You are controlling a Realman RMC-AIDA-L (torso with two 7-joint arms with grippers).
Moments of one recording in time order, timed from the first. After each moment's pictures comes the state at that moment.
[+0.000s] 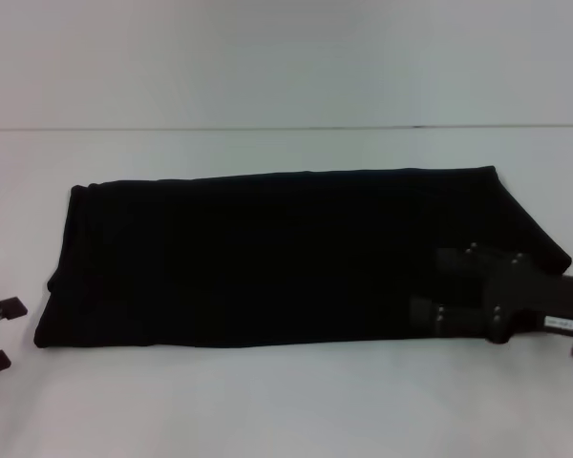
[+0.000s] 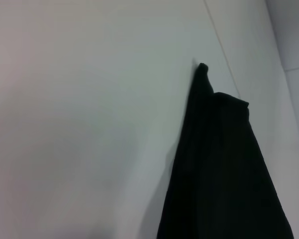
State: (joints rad) left arm -0.36 -2.02 0.09 0.75 2.41 1.58 -2.51; right arm 0.54 2.09 -0.47 -0.56 -2.14 -1.53 1.19
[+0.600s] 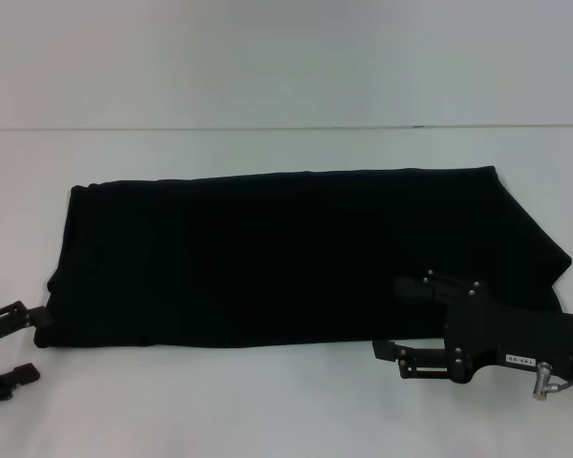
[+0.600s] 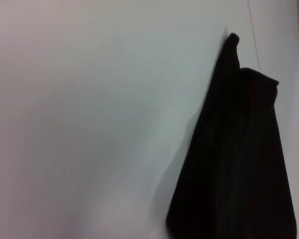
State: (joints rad) left arm -0.38 -2.02 0.11 0.67 2.44 1.54 -2.59; right arm 0.55 2.10 -0.52 -0.41 -2.11 -1.50 0.94
